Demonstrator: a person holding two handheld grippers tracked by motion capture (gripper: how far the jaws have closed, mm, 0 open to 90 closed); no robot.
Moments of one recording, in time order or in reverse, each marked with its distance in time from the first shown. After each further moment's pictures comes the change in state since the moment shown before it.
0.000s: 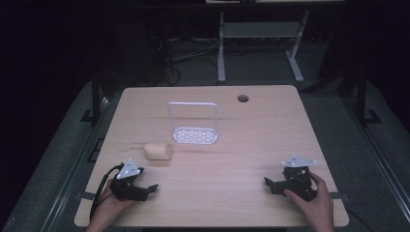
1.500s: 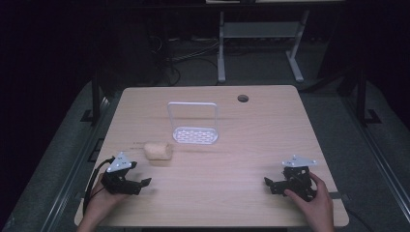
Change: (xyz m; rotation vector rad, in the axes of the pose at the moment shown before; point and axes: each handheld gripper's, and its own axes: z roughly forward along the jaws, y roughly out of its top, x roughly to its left) left arm 0.018 0.015 -0.022 -0.020 0.020 -0.018; right arm 0.000 0.000 0.000 0.000 -0.001 0.001
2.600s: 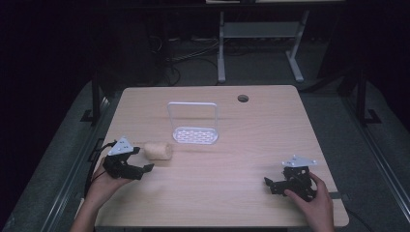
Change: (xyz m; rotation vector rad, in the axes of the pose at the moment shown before) left arm 0.013 0.045 -0.002 -0.039 -0.019 0.040; right arm 0.000 0.000 0.000 0.000 -0.001 -0.003
